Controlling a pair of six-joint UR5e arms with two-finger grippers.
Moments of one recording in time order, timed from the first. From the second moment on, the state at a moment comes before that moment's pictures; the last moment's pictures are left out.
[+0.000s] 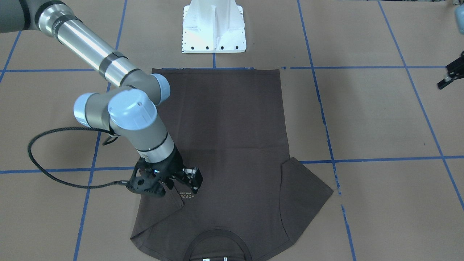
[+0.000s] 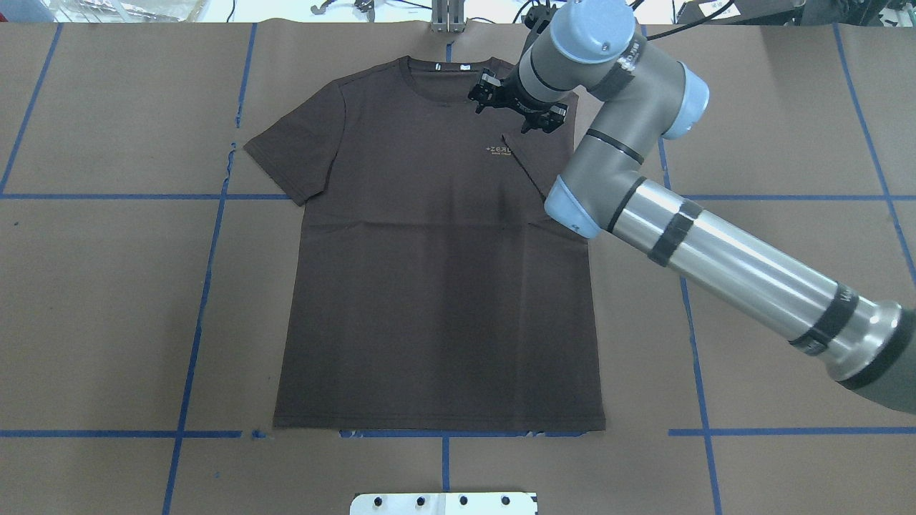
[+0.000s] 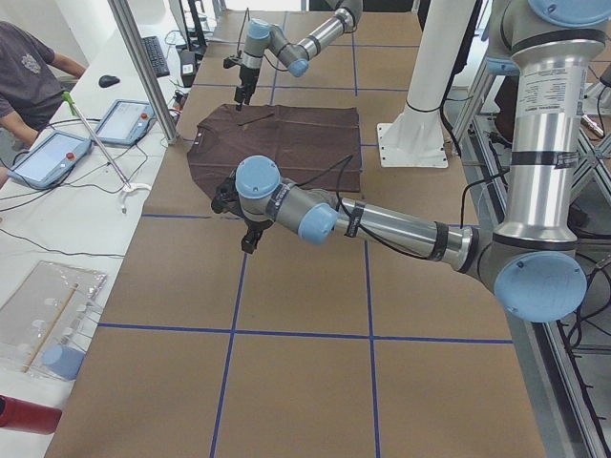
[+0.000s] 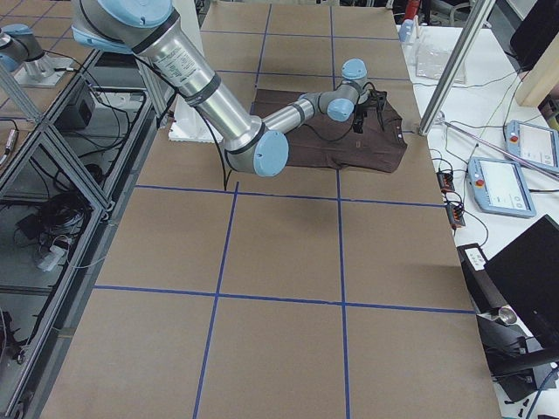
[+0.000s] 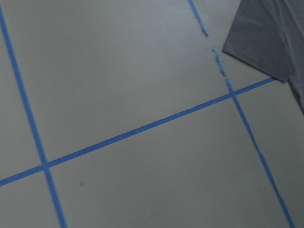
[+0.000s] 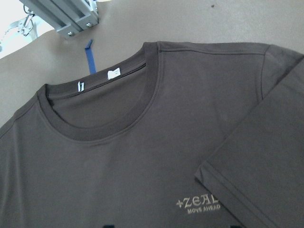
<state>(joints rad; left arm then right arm) -1.37 -1.62 -1.77 -1.89 -2.55 -0.26 0.80 -0.76 1.24 -1.02 1.96 1.43</state>
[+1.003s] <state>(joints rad) -0.97 -2.18 -1.08 -2.23 -2.03 -1.02 0.92 -1.26 1.80 -1.02 2.18 1.43</state>
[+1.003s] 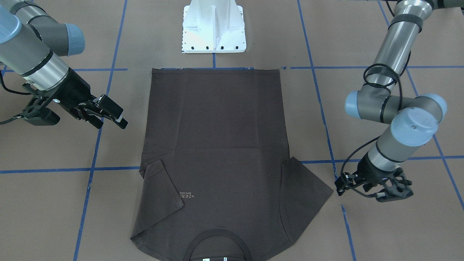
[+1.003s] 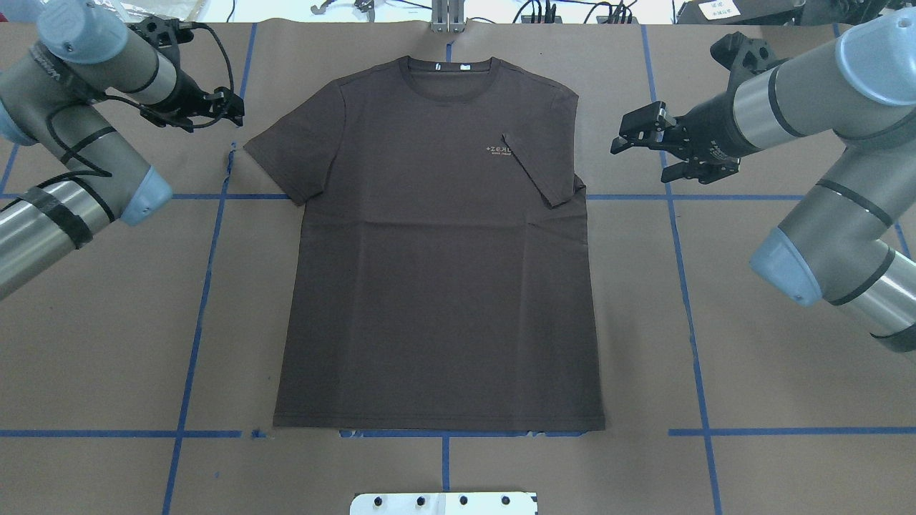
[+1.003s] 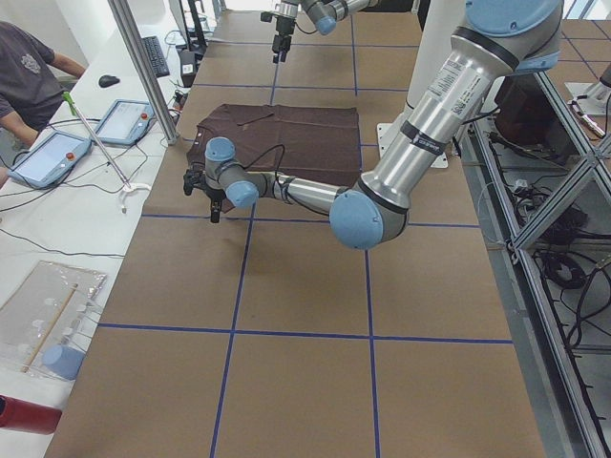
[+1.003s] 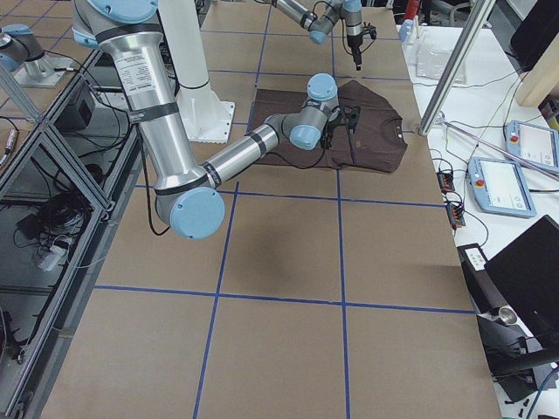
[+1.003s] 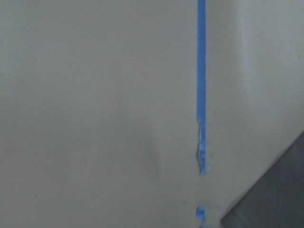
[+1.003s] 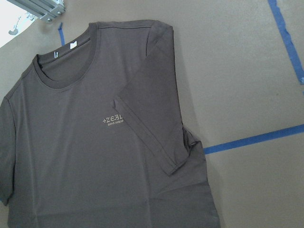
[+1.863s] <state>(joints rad) -0.91 -2.22 -1.05 -2.24 -2.03 -1.09 0.92 -1.27 1.79 -1.02 2.17 1.44</state>
